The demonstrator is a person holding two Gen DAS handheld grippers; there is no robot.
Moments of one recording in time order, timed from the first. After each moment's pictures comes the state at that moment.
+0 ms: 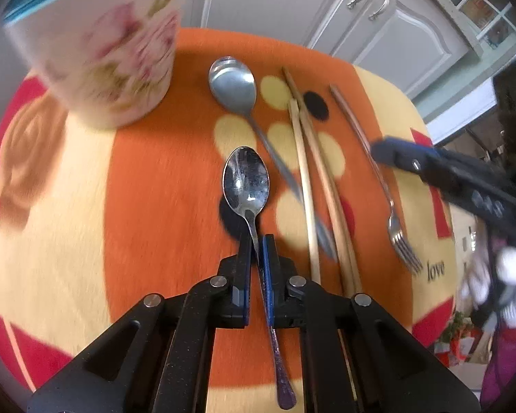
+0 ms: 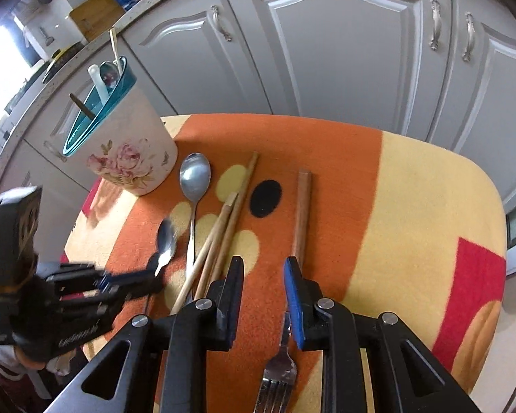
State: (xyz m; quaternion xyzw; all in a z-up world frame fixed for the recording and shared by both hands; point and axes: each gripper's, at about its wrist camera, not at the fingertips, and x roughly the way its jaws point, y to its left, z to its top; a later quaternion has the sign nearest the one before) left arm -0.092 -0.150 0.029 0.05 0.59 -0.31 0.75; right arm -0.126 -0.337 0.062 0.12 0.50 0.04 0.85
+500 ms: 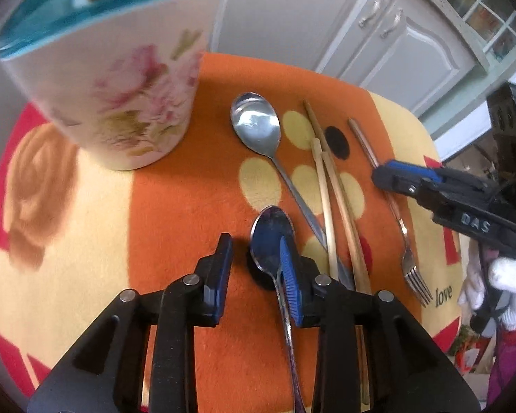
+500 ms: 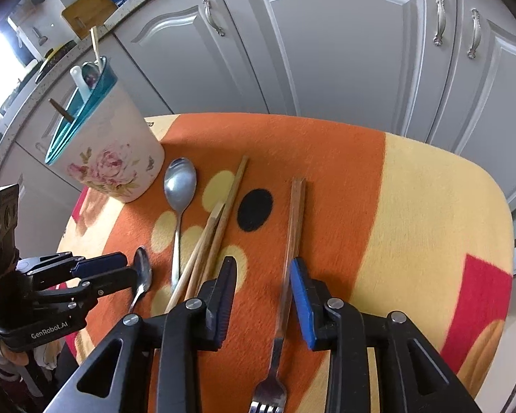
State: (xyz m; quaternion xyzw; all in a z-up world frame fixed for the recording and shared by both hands) left arm -0.066 -0.153 0.028 0.05 0.56 -0.30 0.77; right arm -0.104 -0.346 0.048 0.11 0.52 0.04 0.85
